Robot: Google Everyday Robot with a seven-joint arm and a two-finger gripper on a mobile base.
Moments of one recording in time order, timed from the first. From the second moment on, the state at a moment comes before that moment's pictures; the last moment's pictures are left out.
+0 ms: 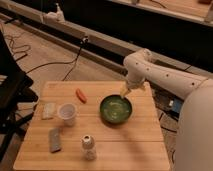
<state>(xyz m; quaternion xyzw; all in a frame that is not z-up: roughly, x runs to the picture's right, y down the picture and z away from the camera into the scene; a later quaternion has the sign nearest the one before) 0.178 0.030 0.832 -0.22 0.19 0.56 0.77</state>
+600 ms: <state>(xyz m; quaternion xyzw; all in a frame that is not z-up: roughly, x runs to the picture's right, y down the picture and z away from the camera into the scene) 0.178 0.030 0.832 -0.22 0.19 0.56 0.77</state>
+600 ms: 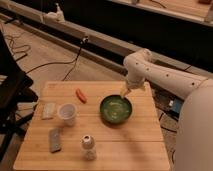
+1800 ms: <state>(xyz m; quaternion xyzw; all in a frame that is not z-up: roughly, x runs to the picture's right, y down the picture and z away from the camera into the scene) 0.147 0.114 0.761 -0.27 0.15 0.45 0.83</state>
